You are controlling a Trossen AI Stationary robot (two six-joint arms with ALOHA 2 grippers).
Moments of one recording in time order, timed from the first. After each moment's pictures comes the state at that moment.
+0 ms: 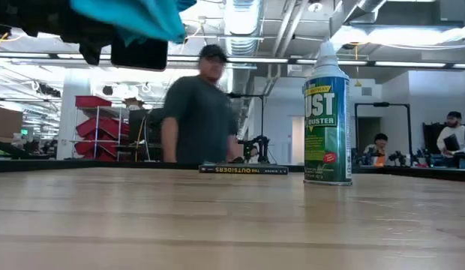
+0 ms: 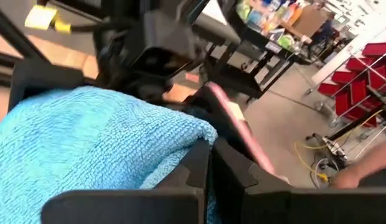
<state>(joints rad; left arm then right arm) -0.55 0.92 0.27 0.61 -0.82 -0.15 0.21 1.98 1.81 -0.14 0.57 -0.36</state>
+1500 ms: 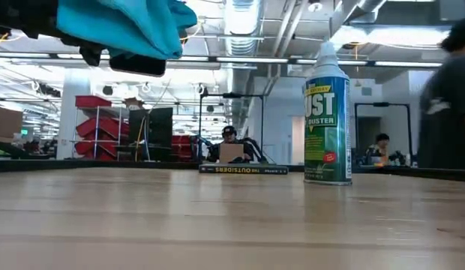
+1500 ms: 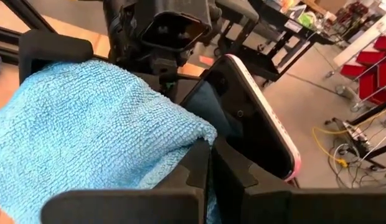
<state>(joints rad) -0.55 0.92 0.27 0.59 -0.82 -0.12 0.19 1.99 1.81 -0.26 0.51 -0.26</state>
